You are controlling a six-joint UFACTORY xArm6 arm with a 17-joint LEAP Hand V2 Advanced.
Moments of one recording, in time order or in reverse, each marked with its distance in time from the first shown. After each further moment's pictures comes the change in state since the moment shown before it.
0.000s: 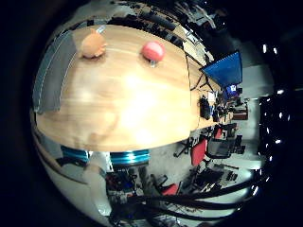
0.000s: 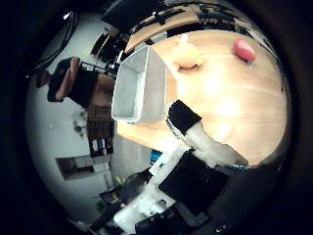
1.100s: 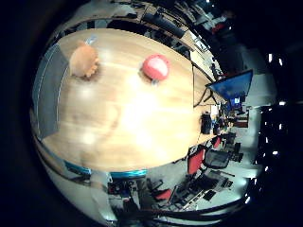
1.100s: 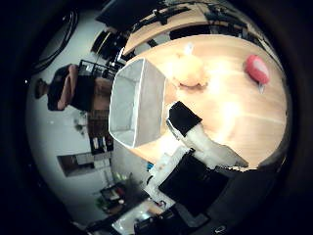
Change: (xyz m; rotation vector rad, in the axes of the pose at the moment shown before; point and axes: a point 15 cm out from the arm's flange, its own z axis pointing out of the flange) arm 0.006 -0.142 0.036 -0.045 -0.031 -0.077
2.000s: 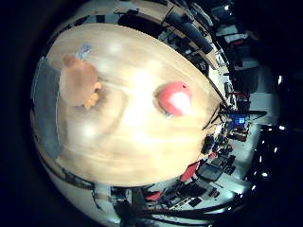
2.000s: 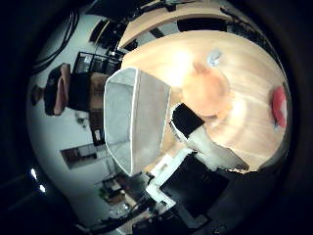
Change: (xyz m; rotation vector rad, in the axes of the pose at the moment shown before) arm -0.026 -0.115 0.076 -0.109 -0.039 -0.101
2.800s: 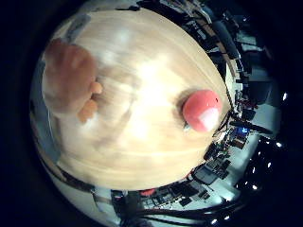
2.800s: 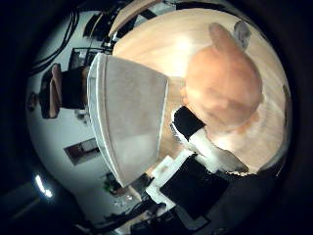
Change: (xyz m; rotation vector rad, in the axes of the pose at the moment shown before) arm -0.012 -0.025 0.088 -0.141 -0.040 -0.040
